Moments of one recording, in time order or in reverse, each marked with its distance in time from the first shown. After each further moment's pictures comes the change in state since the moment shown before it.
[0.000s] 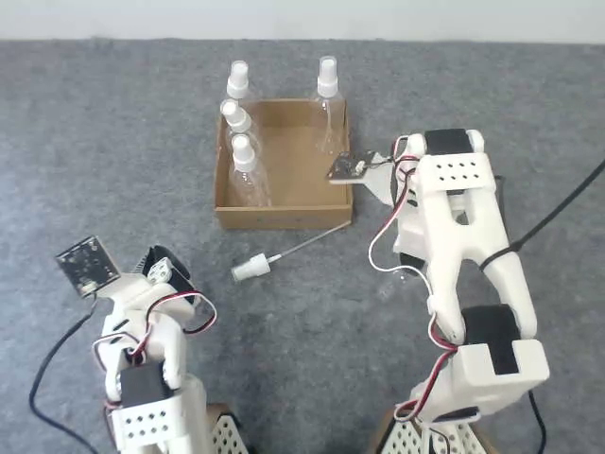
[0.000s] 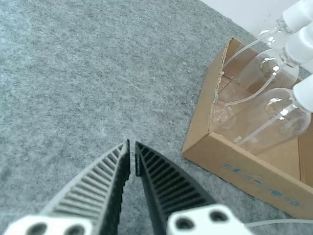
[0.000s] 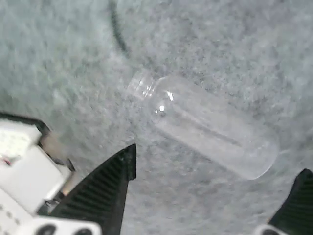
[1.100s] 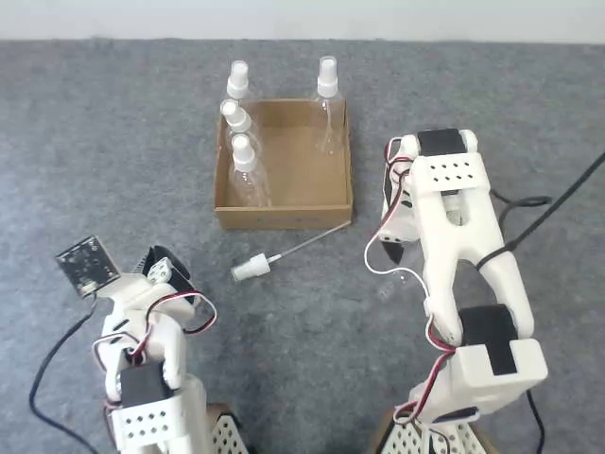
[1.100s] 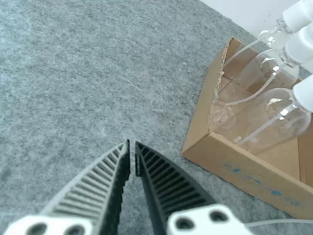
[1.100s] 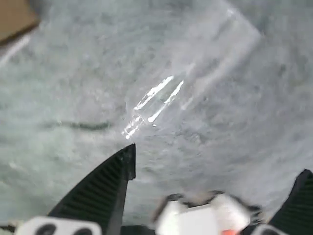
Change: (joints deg) left arm 0.0 0.0 0.0 0.0 0.0; right arm -1.8 0.0 -0.1 -0.1 -80.4
